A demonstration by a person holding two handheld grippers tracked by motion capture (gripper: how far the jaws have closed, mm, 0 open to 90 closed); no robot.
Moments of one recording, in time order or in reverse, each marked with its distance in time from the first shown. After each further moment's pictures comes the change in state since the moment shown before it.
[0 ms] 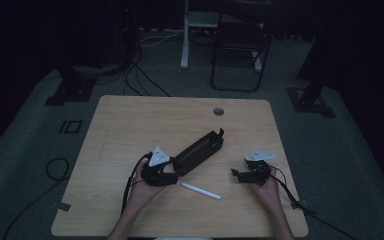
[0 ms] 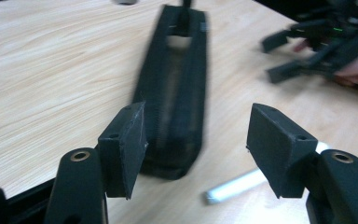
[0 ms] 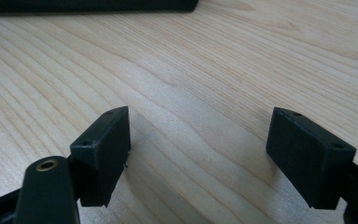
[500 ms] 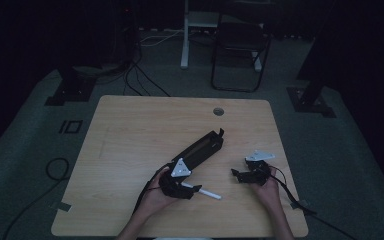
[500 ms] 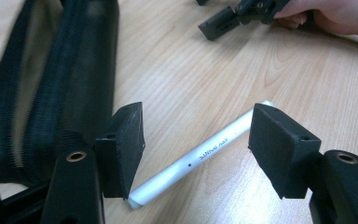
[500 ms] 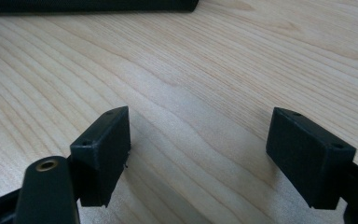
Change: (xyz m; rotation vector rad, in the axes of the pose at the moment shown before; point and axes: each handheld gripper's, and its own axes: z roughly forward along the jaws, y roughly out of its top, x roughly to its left) left arm -0.034 -0.007 0.037 0.138 -0.163 0.121; right arm 0.000 0.000 0.000 0.000 0.000 0.000
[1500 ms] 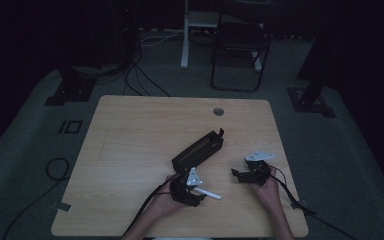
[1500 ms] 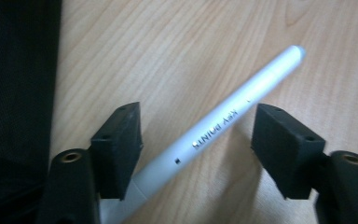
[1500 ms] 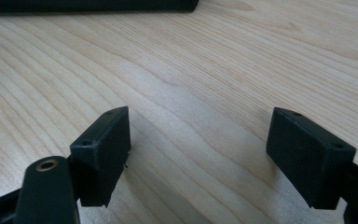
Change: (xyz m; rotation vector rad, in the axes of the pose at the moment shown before) left arm -0.010 -0.017 0.047 0.126 0.019 0.117; right arm 0.000 0.000 0.000 0.000 0.000 0.000
